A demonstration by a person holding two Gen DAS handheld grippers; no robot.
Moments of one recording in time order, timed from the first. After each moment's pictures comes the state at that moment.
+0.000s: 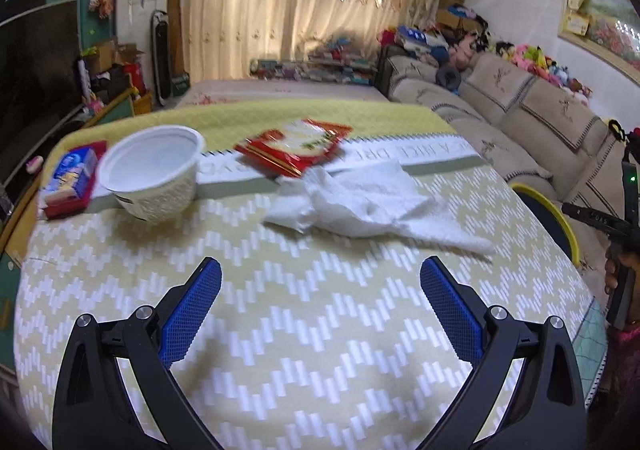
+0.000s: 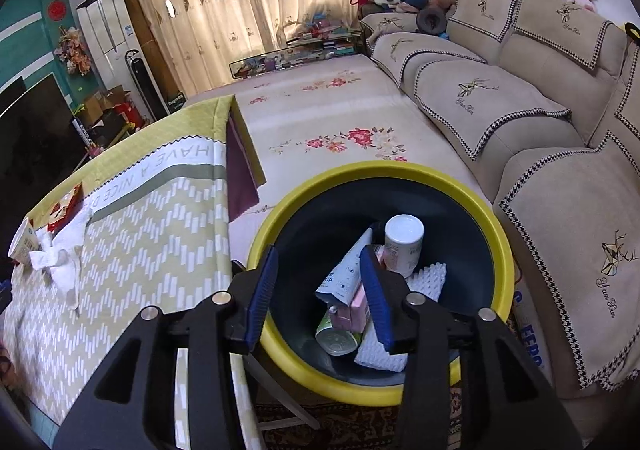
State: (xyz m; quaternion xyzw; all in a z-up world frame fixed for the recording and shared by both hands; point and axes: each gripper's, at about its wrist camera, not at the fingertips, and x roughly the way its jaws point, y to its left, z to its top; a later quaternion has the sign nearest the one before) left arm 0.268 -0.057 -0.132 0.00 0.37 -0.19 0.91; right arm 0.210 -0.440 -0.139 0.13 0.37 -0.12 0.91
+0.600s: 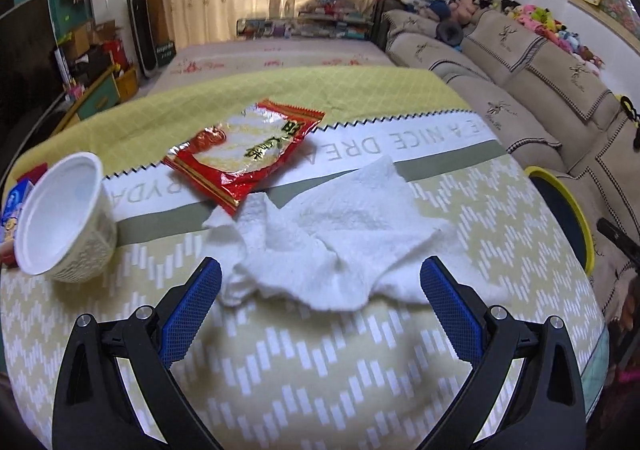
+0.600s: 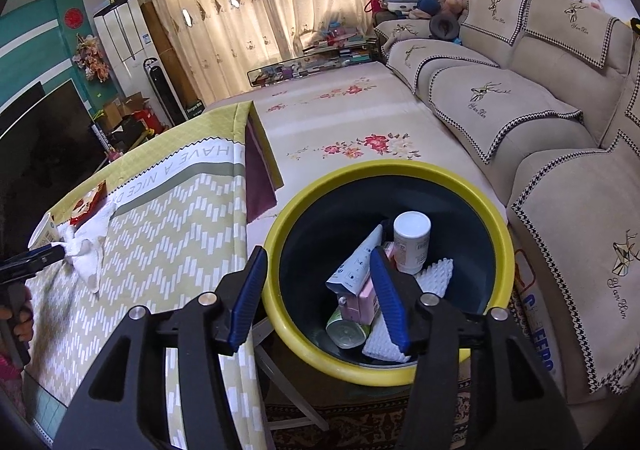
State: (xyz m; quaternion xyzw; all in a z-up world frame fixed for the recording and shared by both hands) left arm 0.350 -0.120 -0.147 0.04 0.45 -0.19 0.88; right arm 0.190 -0.443 -0.137 0.15 0.36 -0.08 0.92
